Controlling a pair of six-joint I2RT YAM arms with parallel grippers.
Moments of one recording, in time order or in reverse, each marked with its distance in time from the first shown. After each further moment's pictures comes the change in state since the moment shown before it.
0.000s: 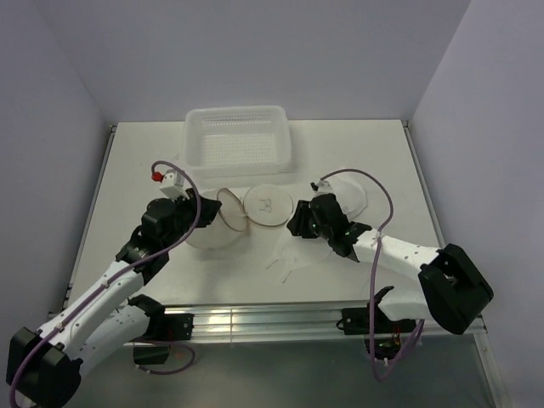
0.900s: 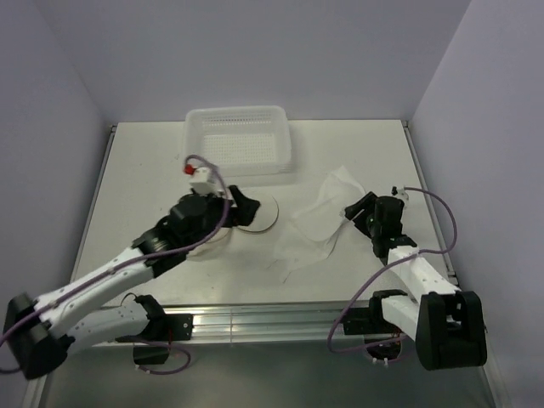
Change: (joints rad) left arm -0.300 0.031 0.181 -0.163 -0.296 -0.016; right arm -0.589 -0.249 -0.201 -0.023 -0.062 0.115
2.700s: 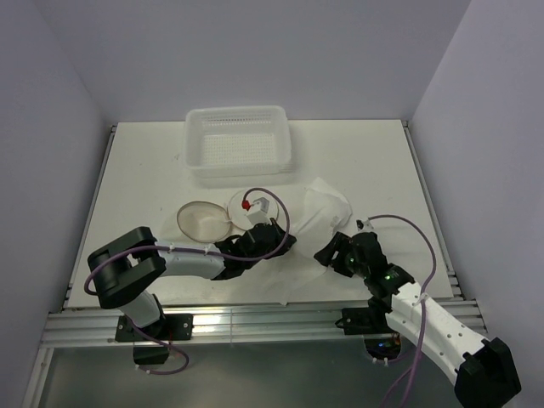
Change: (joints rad) left arm -0.299 0.725 -0.028 0.515 -0.071 -0.465; right arm 0.439 -0.411 -0.196 -0.321 -0.069 0.124
